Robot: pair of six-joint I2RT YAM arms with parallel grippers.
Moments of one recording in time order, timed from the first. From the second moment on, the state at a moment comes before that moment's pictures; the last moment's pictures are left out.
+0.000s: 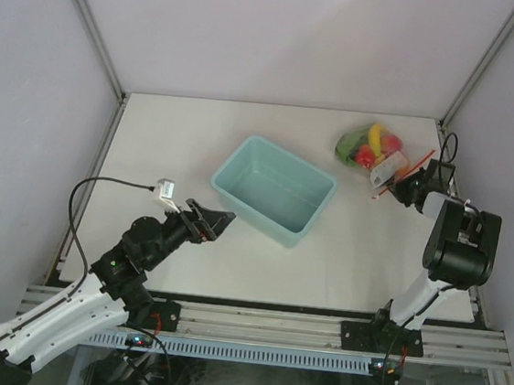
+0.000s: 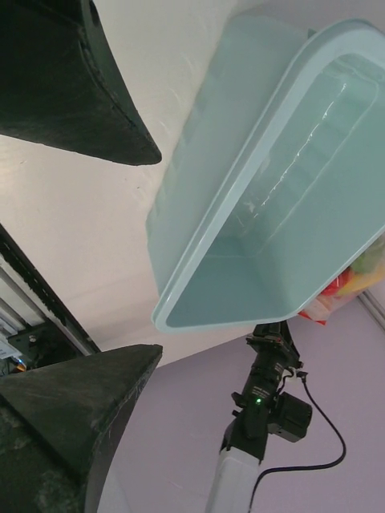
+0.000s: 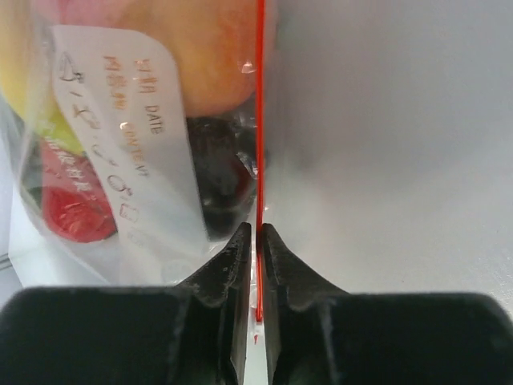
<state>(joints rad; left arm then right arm) -0.76 0.47 0.36 -0.01 -0.16 -0.88 -0.27 1.76 0.94 0.03 -0.25 0.78</state>
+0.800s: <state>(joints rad) -0.96 0.90 0.85 -0.19 -0.21 -0.56 -0.30 1.38 0.86 -0.07 -0.57 0.82</state>
